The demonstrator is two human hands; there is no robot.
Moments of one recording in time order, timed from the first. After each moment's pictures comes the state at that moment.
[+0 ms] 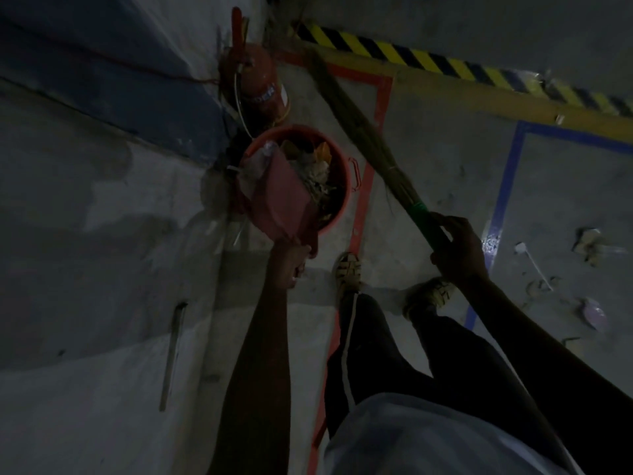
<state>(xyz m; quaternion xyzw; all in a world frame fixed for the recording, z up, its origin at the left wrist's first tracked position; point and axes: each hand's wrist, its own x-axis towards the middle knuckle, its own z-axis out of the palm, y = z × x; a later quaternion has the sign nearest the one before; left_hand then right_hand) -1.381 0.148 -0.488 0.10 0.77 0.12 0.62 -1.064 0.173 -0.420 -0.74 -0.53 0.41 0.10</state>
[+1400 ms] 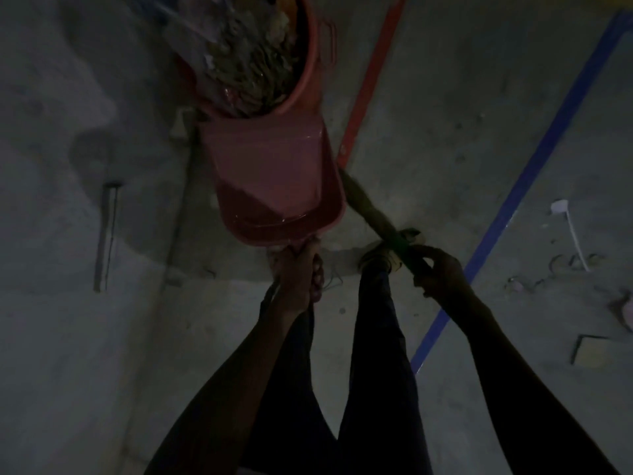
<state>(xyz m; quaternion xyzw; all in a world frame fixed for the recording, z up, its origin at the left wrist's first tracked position) -1.091 -0.071 -0.545 -0.04 0.79 0.29 0.54 -0.828 -0.036 -0.626 -0.64 -0.49 0.59 -0.09</state>
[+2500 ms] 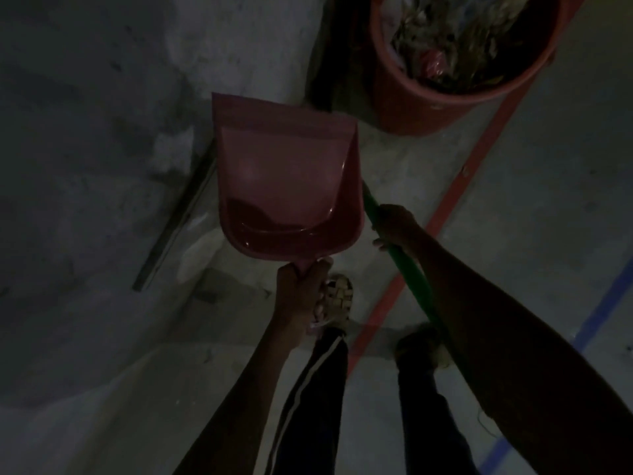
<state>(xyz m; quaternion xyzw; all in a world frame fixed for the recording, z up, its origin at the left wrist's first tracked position) -1.466 -0.269 -0.633 -0.01 0.74 0.39 0.56 -1.334 -0.096 -0.767 -0.64 -0.47 0.59 -0.13</state>
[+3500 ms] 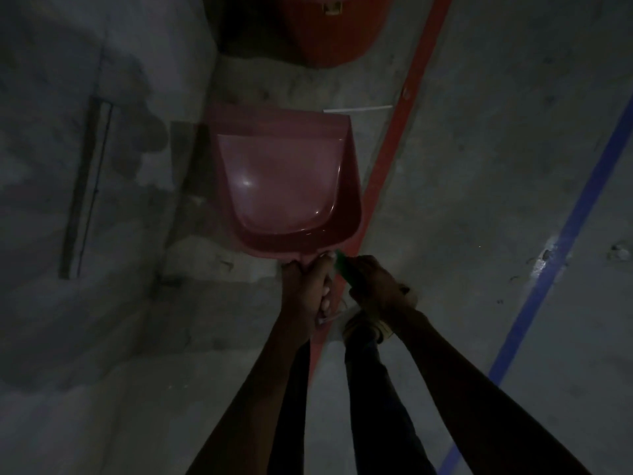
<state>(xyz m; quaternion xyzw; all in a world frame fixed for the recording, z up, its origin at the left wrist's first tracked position) -1.289 -0.323 -0.686 0.00 0.73 0.35 0.59 -1.134 -0.315 -0.787 -0.48 -0.68 0.55 -0.06</state>
